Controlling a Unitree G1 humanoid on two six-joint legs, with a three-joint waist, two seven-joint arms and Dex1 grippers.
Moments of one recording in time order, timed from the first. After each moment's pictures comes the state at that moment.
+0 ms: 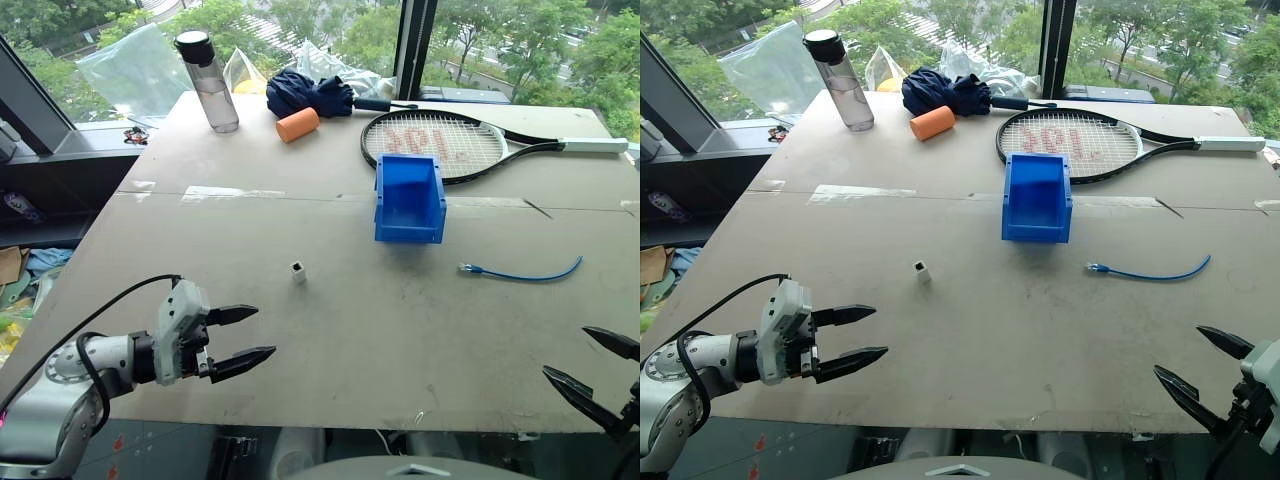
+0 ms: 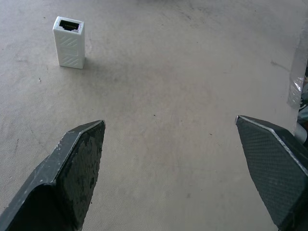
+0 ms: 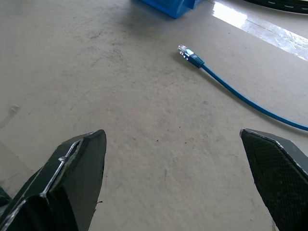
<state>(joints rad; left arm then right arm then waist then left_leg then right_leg) 0.30 0.84 0.31 -0.39 -0.60 0.47 -1.12 0.77 -0.58 -0.69 -0.59 0.52 0.21 0.97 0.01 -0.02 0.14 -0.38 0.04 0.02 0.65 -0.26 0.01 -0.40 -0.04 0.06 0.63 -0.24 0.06</state>
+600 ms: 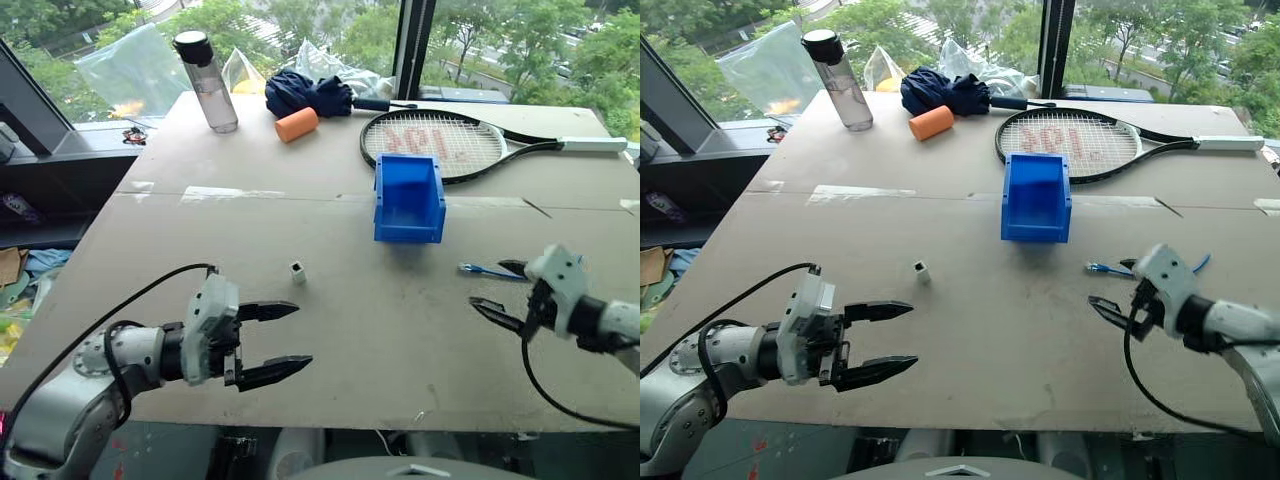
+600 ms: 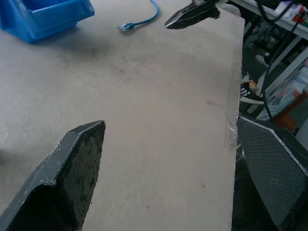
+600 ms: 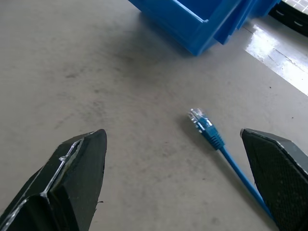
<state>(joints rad) 0.23 0.81 0.19 -0.62 -0.73 0.55 -1.07 0.01 -0.85 -0.11 -0.38 0.37 0.58 0.74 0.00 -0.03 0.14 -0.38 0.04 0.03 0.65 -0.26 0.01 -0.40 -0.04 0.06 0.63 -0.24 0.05</state>
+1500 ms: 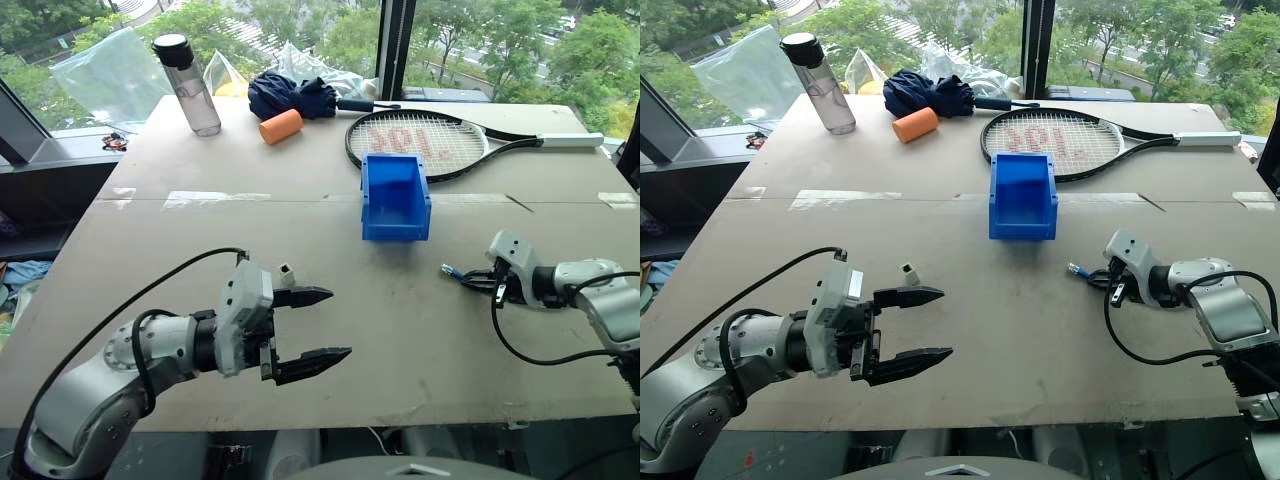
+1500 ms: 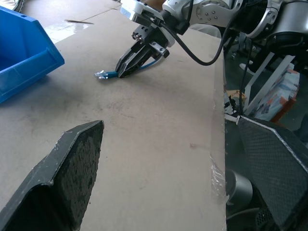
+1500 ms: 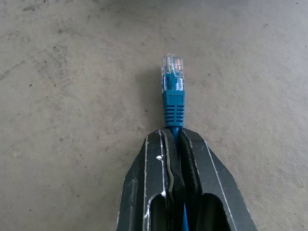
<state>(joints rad) 0.12 0.83 0.17 -0.75 -0.86 0.65 -0.90 -0.29 -0.84 0.15 -0.07 0.23 0.56 1.04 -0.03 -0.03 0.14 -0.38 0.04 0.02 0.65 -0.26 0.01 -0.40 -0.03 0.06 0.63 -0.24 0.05</state>
